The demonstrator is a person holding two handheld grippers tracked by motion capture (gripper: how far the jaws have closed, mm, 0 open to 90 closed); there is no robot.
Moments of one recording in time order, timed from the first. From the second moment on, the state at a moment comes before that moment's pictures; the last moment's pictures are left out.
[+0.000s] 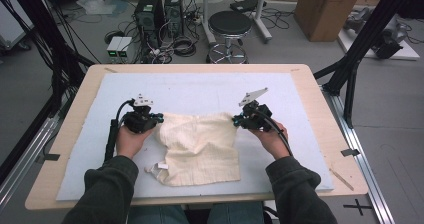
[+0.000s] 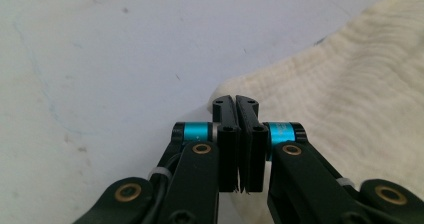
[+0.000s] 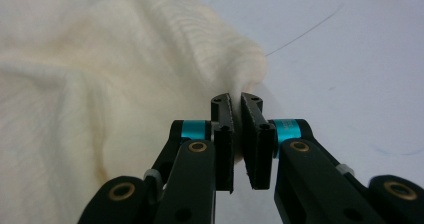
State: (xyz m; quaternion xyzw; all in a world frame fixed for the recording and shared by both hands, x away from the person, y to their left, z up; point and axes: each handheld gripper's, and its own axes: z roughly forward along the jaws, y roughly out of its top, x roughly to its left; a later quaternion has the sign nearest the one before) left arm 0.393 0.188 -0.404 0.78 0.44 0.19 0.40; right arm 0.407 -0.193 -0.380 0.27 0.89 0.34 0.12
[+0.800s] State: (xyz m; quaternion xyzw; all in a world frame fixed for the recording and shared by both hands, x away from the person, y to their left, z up) left arm 0.370 0.187 -0.396 0.79 0.37 0.19 0.45; right arm 0.412 -0.224 -0.380 0.32 0.86 0.37 0.12
